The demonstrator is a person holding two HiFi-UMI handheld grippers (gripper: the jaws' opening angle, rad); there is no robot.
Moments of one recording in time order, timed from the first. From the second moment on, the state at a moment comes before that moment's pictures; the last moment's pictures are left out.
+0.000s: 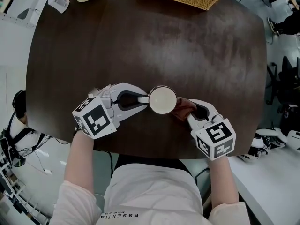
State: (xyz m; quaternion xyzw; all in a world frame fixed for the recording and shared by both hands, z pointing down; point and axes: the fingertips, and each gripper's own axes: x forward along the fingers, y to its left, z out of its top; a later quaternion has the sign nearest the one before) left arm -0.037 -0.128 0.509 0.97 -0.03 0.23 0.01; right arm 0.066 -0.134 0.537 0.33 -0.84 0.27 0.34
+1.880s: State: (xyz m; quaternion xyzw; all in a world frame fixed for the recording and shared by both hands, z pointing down) left arm -0.036 -0.126 0.507 0.97 -0.04 0.25 0.03; right arm 0.046 -0.111 0.527 0.23 -0.86 0.20 0.41
